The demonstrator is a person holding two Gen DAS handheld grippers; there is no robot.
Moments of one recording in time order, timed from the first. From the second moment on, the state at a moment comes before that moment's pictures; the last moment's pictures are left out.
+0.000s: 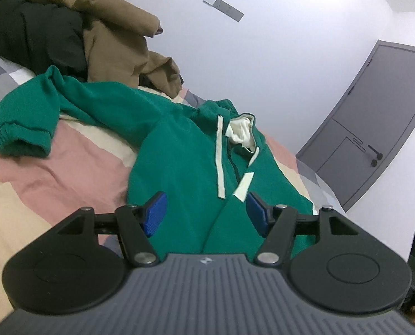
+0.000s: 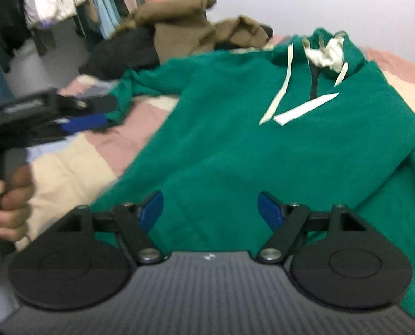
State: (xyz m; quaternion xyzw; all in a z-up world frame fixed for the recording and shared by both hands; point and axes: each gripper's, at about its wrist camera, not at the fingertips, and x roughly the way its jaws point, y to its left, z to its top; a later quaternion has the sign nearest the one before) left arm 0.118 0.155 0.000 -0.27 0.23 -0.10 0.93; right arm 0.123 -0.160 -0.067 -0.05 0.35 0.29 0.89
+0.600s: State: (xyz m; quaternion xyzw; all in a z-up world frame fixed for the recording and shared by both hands) left arm 0.144 0.065 -0.030 -0.16 0.30 -0.15 0.93; right arm 0.264 -0.304 -0.101 0.20 0.29 0.05 0.93
